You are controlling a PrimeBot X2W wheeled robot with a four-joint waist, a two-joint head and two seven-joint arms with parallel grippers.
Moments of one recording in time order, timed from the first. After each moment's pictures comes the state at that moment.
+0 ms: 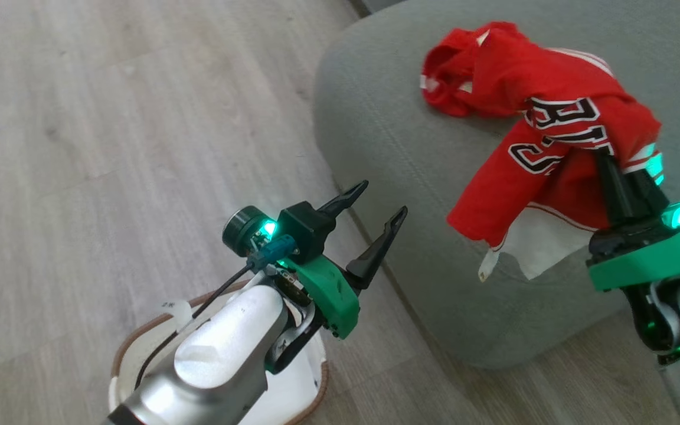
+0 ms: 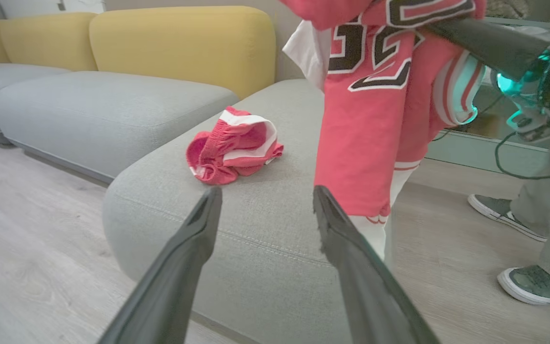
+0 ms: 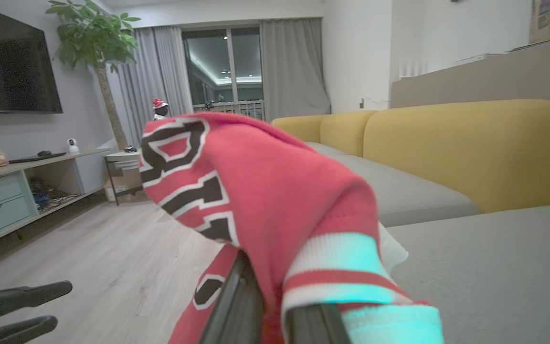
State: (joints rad) left arm -0.57 0.13 -0.89 0.40 -0.50 -0.02 -0.18; right arm -0.27 -0.40 0.21 0.07 0.55 0.13 -0.26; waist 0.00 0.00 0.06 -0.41
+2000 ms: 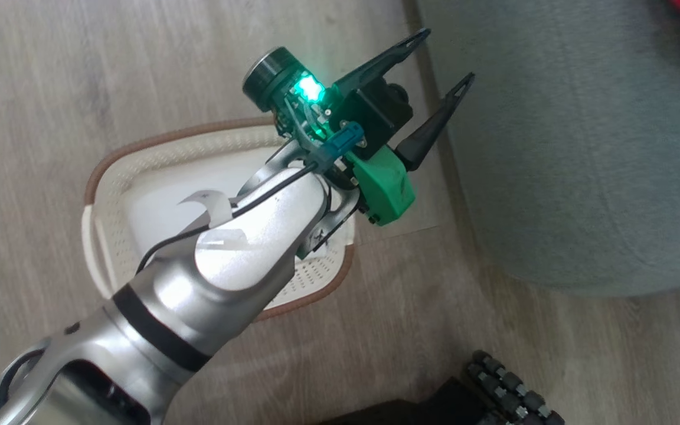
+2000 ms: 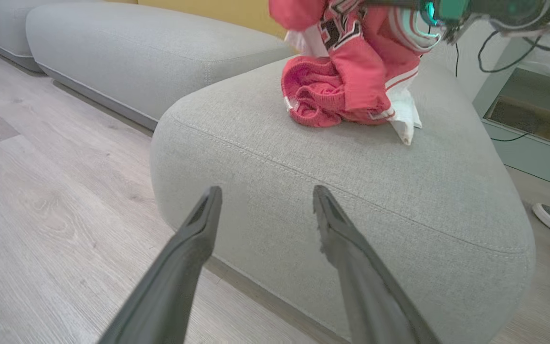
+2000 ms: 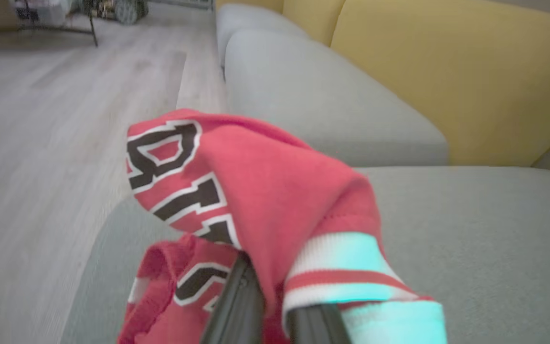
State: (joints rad) left arm -0.94 0.09 -0.96 0.40 -0.36 0.03 -0.12; right arm -1.05 -0.67 0.31 0.76 0.76 0.13 -0.26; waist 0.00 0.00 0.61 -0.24
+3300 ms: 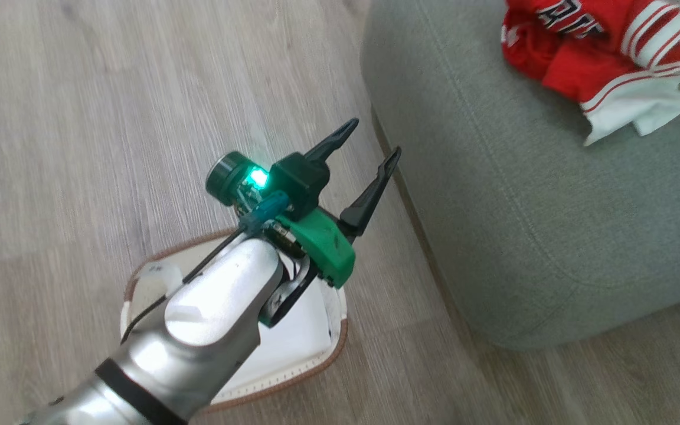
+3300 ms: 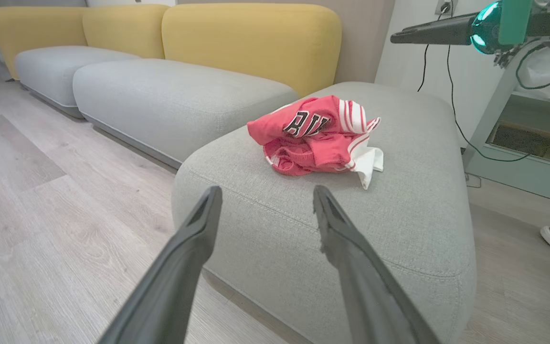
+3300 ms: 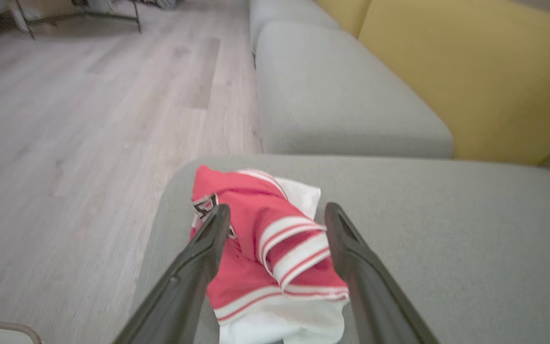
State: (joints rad) left arm -0.72 0.16 -0.93 0.41 -0.51 0.05 -0.22; right arm -1.11 -0.80 1.02 0.76 1.11 0.13 -0.14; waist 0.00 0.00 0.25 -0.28
